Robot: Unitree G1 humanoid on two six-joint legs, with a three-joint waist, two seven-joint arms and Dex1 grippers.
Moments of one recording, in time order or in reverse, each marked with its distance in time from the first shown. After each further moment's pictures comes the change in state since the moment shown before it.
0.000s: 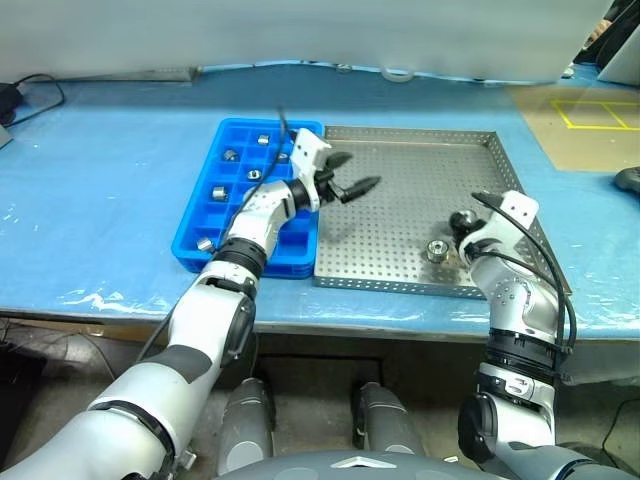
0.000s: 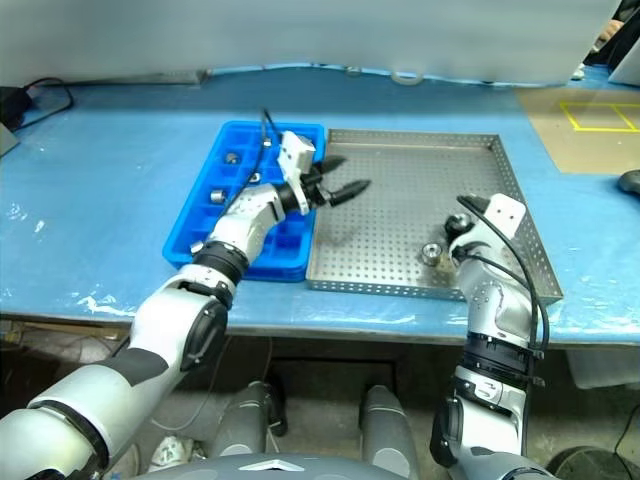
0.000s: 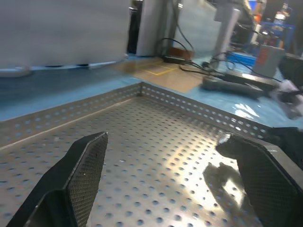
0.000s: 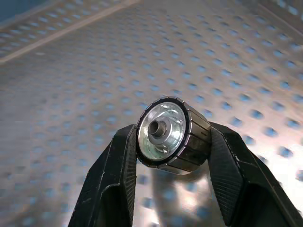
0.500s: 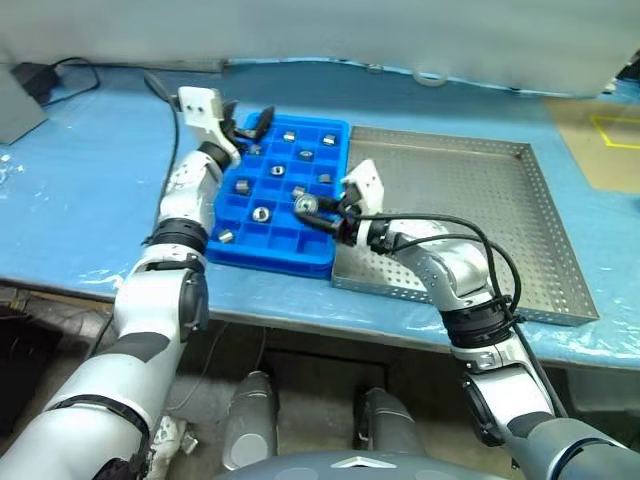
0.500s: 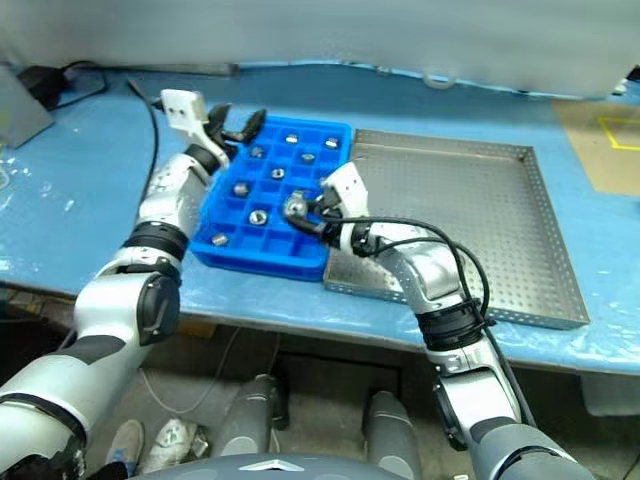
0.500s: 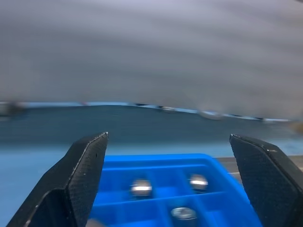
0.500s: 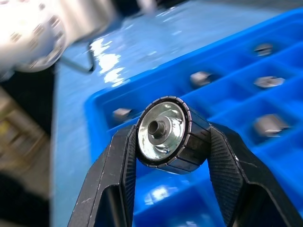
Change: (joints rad) left arm 0.000 0.285 0.182 0.007 -0.043 -0.051 0.300; right arm -0.175 -0.099 0.626 0.045 0.044 -0.063 0.759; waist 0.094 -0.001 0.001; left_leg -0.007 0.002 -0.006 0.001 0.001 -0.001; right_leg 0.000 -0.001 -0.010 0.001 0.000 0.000
